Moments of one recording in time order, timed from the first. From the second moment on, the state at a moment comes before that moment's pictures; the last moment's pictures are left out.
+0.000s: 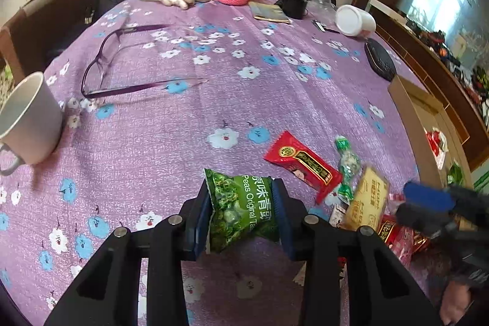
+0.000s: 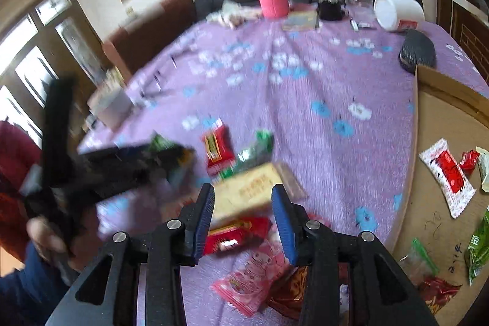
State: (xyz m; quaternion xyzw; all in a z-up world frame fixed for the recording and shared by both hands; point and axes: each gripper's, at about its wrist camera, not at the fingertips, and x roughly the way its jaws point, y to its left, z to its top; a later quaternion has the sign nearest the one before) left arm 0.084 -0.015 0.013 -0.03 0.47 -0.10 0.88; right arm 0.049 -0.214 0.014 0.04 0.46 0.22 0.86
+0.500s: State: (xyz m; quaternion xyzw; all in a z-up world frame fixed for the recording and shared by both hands) left arm 0.087 -0.002 0.015 -0.05 0.47 -0.08 0.88; right arm -0.021 -0.159 0.011 -0.14 0.43 0.40 0.80
